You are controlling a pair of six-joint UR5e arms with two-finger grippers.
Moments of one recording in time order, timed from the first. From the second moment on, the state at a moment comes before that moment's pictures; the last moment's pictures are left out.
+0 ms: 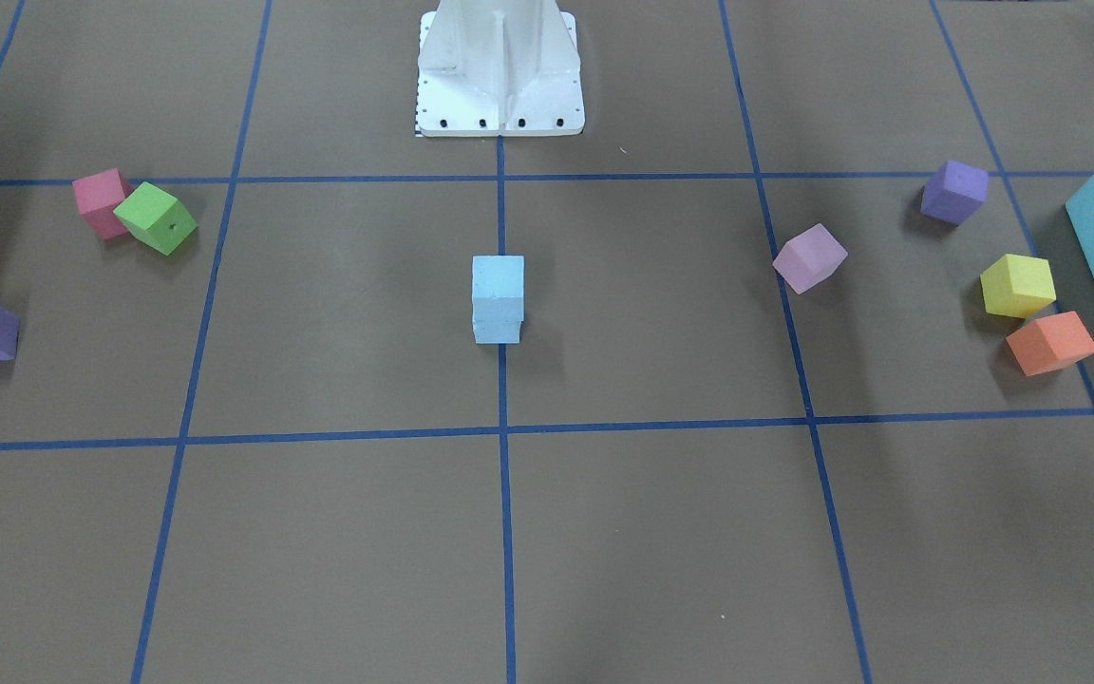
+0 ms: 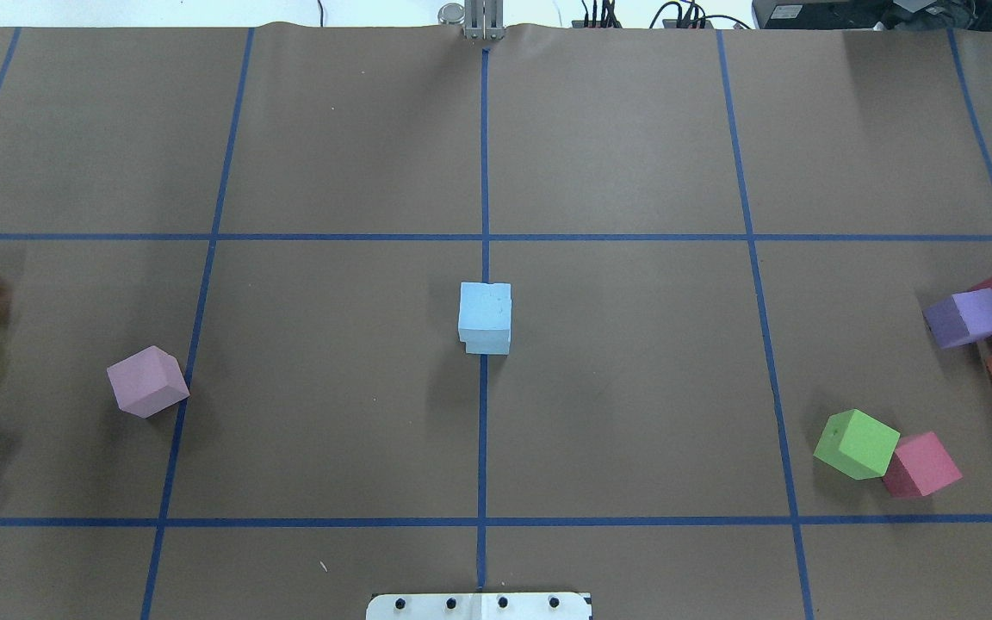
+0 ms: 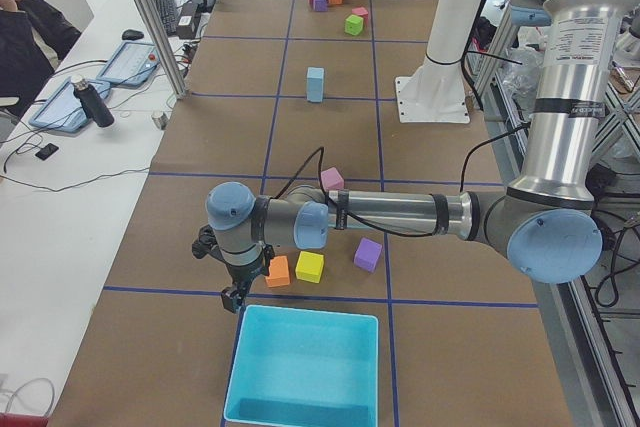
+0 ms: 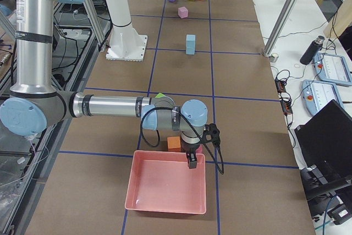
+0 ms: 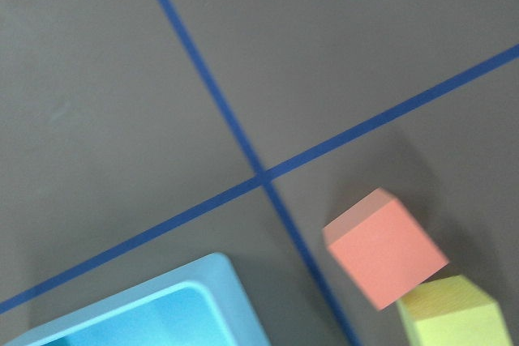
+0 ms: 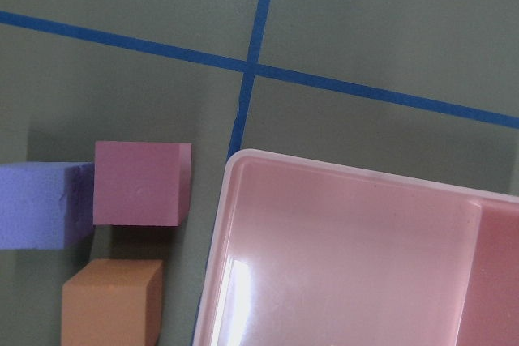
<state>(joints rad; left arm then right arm) -1.56 -1.66 -1.50 -1.60 -2.25 0.40 1.57 -1.67 1.68 -1.57 2.28 -0.18</state>
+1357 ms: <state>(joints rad) -1.57 -1.62 -1.58 -1.62 -2.35 0.21 1.57 -1.67 1.68 -1.57 2.28 -0.18</state>
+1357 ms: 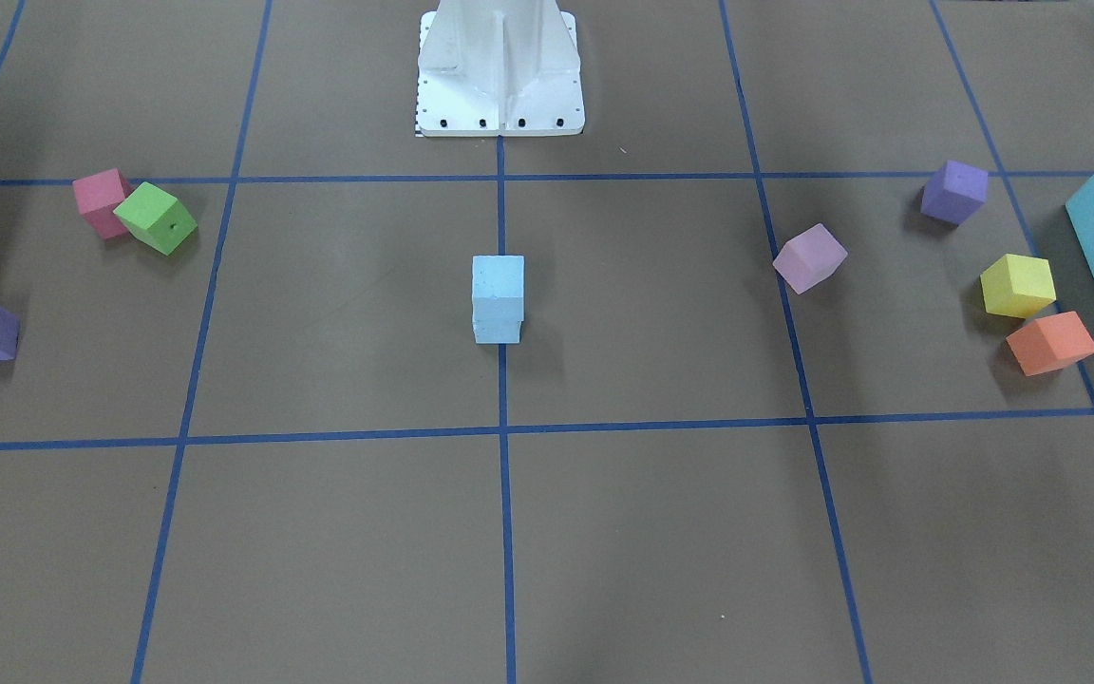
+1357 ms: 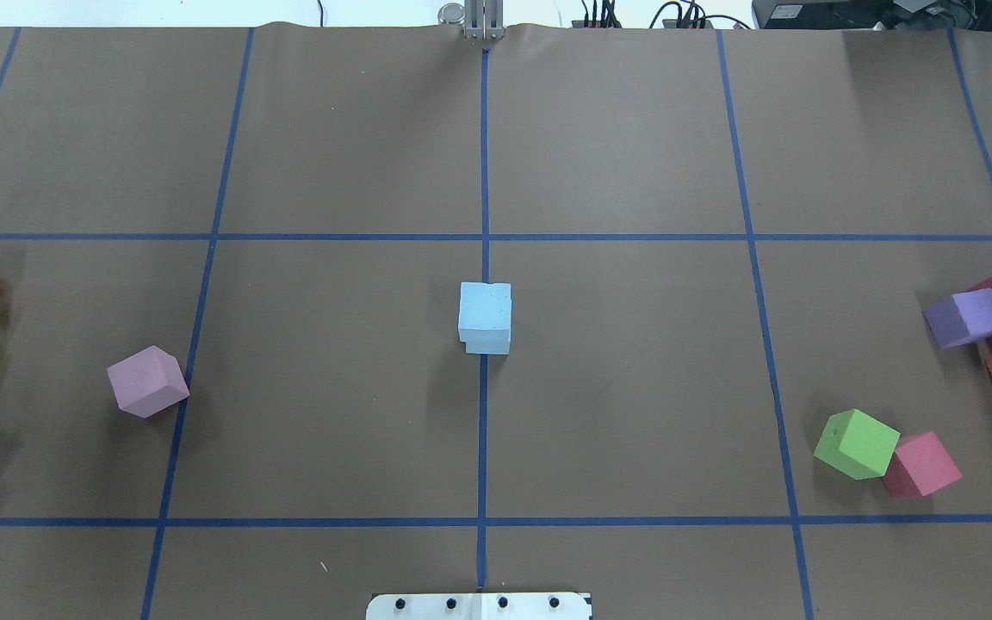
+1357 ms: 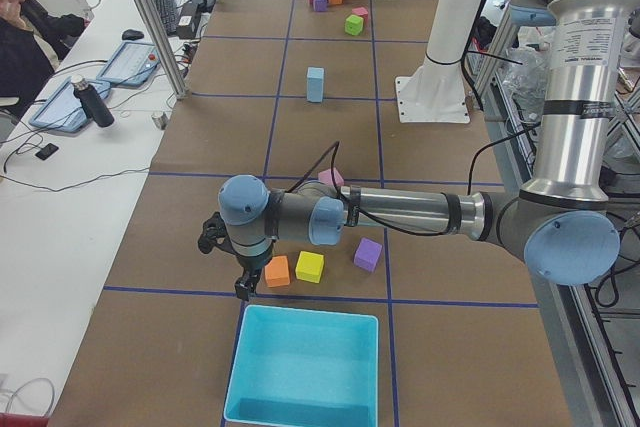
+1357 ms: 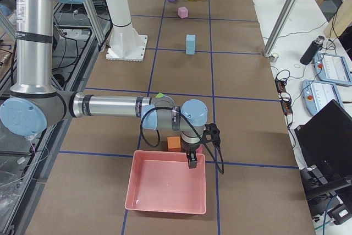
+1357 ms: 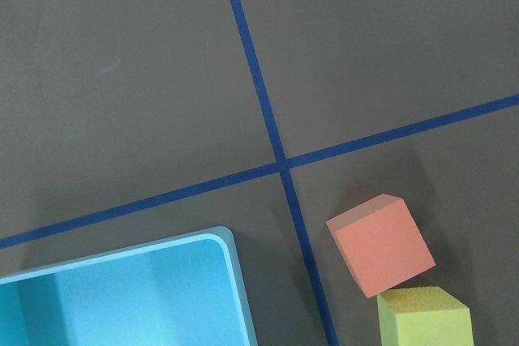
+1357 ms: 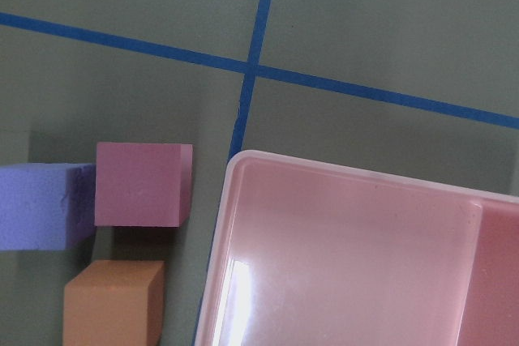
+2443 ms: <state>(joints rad) -1.57 -1.60 -1.58 -1.62 -2.35 0.20 1.57 -1.67 1.68 -1.57 2.30 -0.18</state>
